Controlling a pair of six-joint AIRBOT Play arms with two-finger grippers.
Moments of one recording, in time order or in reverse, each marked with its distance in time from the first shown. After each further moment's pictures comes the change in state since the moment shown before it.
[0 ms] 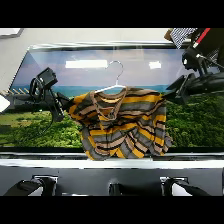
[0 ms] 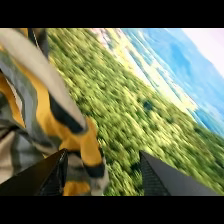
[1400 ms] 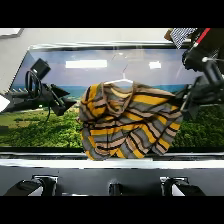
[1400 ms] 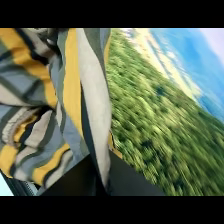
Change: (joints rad) left arm 0.011 -0.001 0.000 -0.002 0.105 -0.283; right arm 0.098 0.301 -0.003 -0.188 0.107 0.189
